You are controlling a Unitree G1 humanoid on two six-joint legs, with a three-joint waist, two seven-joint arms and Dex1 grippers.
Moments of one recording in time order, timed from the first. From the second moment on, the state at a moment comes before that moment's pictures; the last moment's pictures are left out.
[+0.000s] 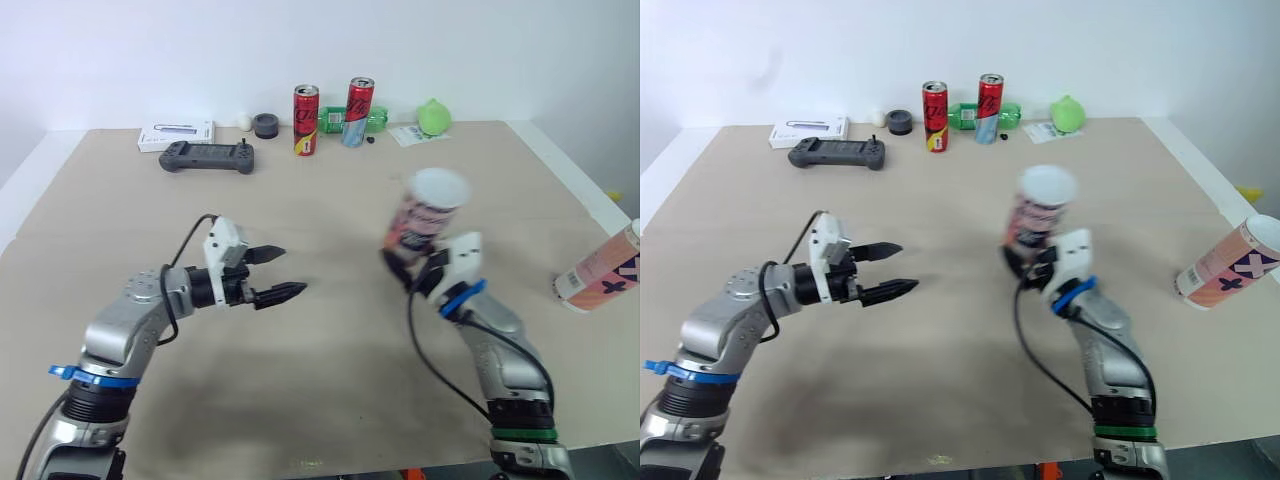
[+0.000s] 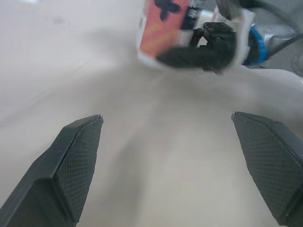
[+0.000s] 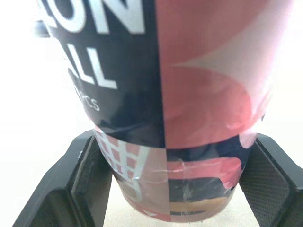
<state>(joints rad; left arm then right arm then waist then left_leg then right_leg) -0.39 0.47 -0.06 -0.22 -0.51 0.56 -0.90 -0.28 -0.31 -0.30 0.02 0.27 0.29 0.34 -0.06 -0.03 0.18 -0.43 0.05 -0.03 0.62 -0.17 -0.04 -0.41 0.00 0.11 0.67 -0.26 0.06</state>
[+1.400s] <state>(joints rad) -0.44 0.34 -0.15 -0.09 -0.36 0.37 -0.84 -0.13 -0.42 -0.43 0.01 0.30 0.42 0.21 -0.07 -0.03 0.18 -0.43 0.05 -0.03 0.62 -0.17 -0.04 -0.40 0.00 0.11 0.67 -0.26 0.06</state>
